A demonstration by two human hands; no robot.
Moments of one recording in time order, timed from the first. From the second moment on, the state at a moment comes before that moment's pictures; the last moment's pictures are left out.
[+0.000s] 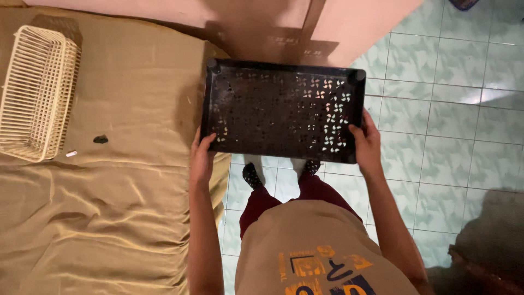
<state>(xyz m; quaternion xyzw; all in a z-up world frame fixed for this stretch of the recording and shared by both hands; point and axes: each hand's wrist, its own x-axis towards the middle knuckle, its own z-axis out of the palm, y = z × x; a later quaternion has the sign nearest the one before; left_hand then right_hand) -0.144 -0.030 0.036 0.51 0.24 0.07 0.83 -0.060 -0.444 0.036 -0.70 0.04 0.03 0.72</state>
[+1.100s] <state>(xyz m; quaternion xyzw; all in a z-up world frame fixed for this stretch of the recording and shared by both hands) -0.143 0.014 0.058 0.70 0.18 -0.01 0.69 -0.070 -0.399 0.080 -0.83 0.09 -0.08 0.54</state>
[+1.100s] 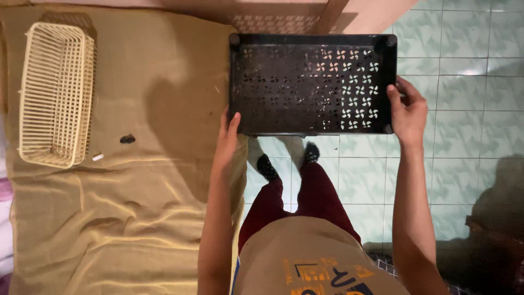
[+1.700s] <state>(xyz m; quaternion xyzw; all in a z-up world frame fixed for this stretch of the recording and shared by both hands) -0.220 0.172 -0.042 0.72 0.24 0.31 0.58 -0.166 -0.150 0.102 -0.70 -0.35 0.03 0.62</state>
